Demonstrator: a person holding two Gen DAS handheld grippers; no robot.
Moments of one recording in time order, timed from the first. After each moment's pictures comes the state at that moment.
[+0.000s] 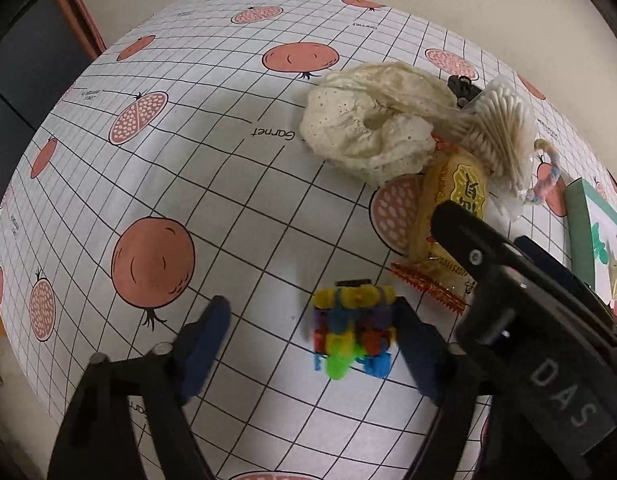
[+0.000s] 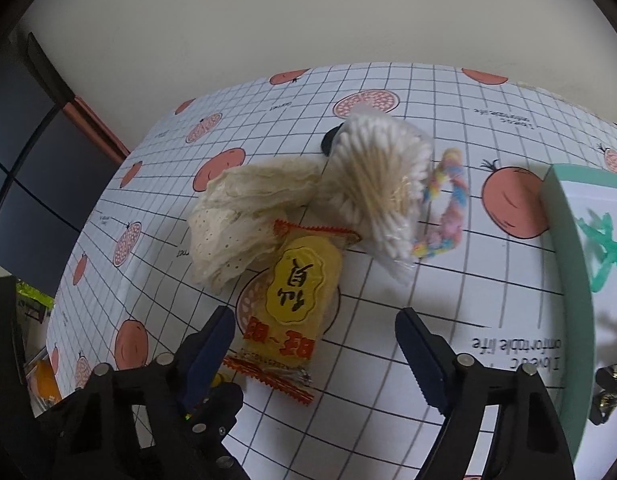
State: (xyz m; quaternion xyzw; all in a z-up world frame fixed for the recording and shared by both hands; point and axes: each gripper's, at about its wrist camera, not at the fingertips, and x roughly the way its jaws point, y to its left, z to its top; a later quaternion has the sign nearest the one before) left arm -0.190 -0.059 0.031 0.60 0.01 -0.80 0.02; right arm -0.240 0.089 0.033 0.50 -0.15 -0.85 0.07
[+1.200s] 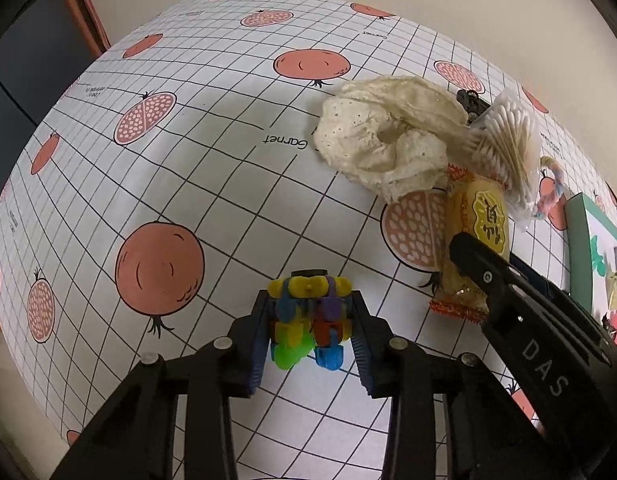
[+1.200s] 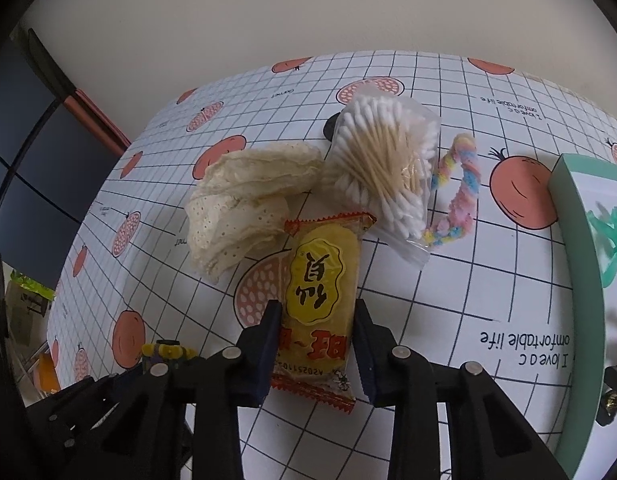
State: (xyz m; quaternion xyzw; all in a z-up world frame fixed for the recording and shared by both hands) left arm -0.167 -0.063 0.047 0.60 0.03 -0.80 0.03; right arm -0.238 0.089 0.028 0.51 -0.15 -0.84 0.08
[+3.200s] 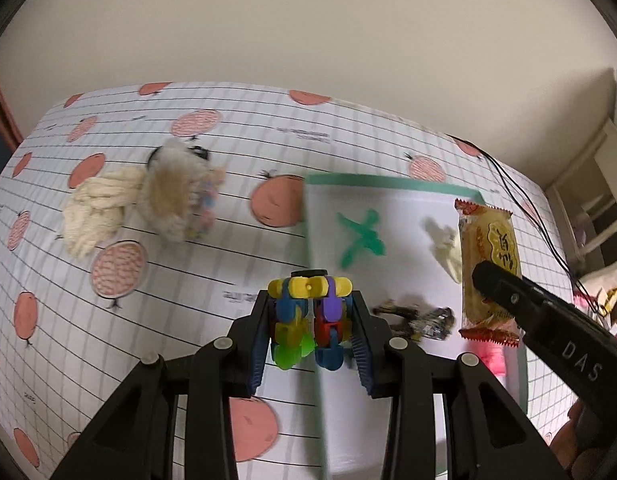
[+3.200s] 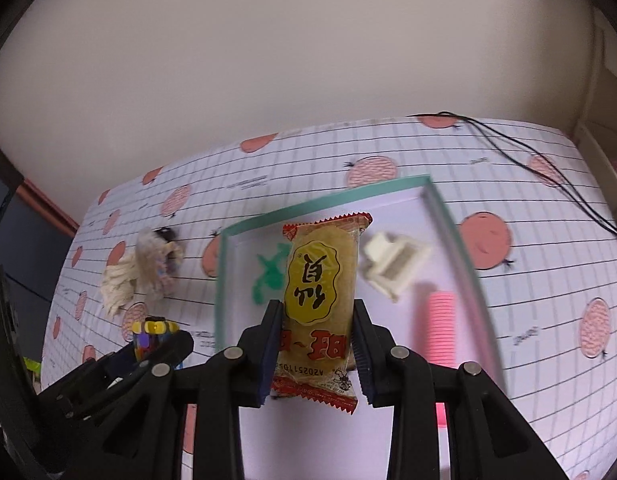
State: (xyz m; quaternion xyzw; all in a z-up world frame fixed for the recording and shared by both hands) left arm -0.167 0.165 0.095 0.52 -0.01 -0.84 -0.15; right arm -0.143 0.339 0.108 0.47 -0.19 -0.86 -0.06
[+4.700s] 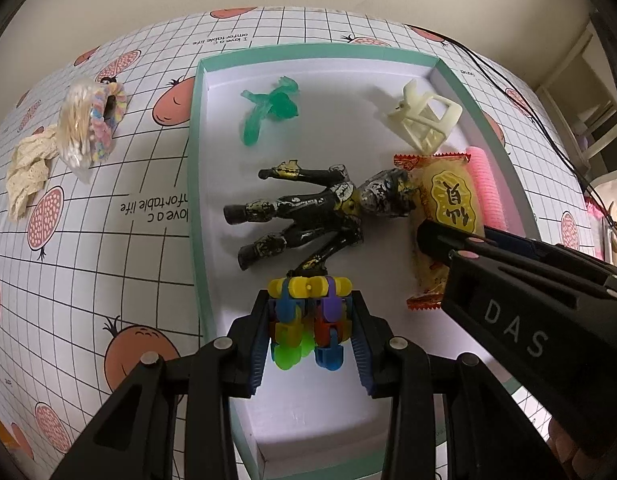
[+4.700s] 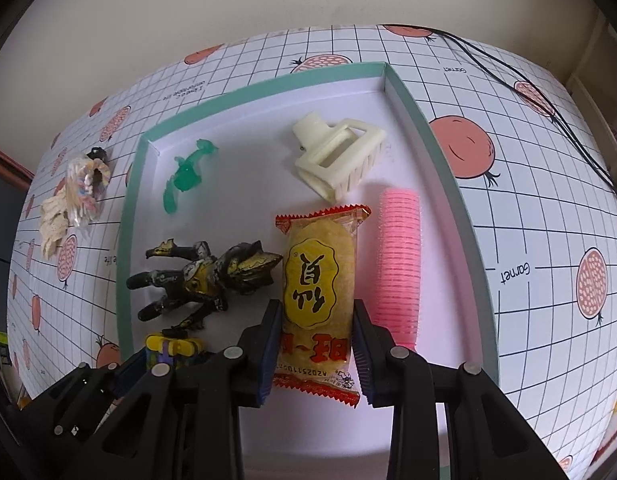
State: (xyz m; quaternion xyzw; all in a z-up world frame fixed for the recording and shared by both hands) left arm -0.117 0.217 0.034 0.60 -0.09 -0.78 -0.18; right arm -0.129 0.346 0.036 0.58 -0.16 -0.79 -0.08
